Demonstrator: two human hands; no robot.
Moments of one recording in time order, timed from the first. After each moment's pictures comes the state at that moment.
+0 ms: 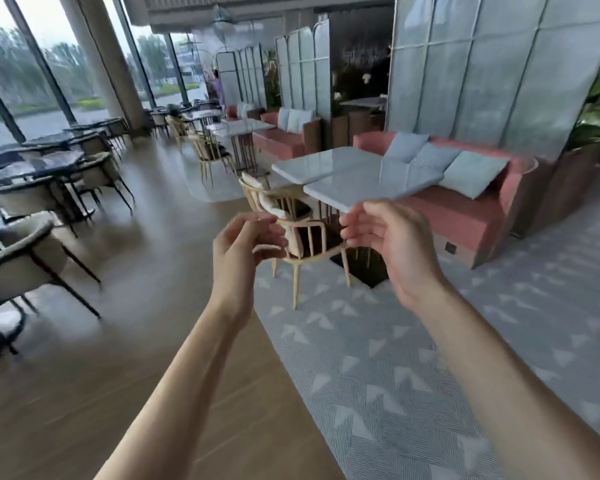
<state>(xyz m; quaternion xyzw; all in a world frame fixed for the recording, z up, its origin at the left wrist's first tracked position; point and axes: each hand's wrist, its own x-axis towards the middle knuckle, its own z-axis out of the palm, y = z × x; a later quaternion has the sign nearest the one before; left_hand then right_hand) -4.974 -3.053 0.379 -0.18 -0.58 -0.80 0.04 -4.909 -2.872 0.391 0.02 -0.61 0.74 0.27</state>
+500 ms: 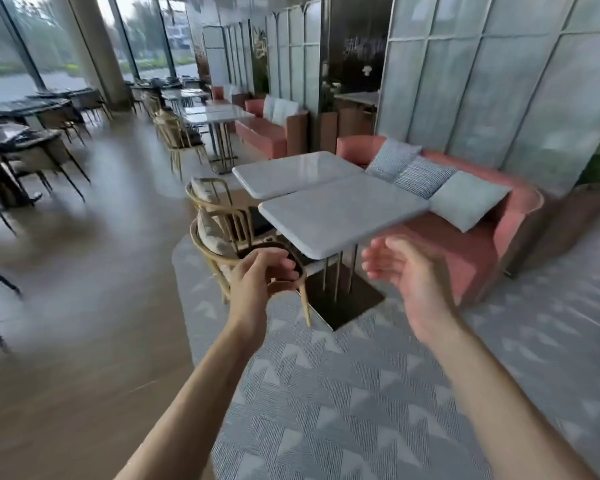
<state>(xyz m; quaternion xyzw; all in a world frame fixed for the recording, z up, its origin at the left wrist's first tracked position) -5.305 -2.672 0.319 -0.07 -0.57 -0.81 -0.02 -5.239 -2.482 0.345 -0.06 -0.61 0.75 0.25</state>
